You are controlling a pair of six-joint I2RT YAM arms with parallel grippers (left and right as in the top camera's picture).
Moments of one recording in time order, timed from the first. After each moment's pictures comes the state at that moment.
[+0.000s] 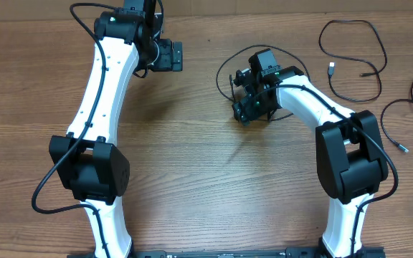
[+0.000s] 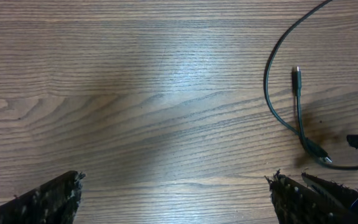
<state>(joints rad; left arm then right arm) -0.18 2.10 2.12 -1.22 0.08 -0.20 0.33 2.10 1.50 -0.72 -0.14 -0.22</state>
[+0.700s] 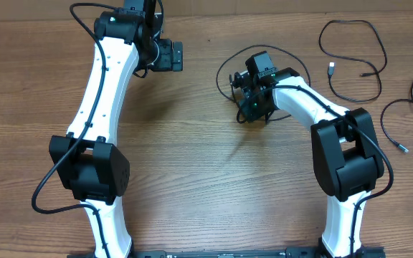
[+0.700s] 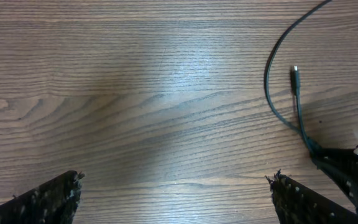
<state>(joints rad) -0.18 2.10 2.12 -1.22 0.08 -0.20 0.35 2.13 1.50 -0.71 -0.12 -0.19</state>
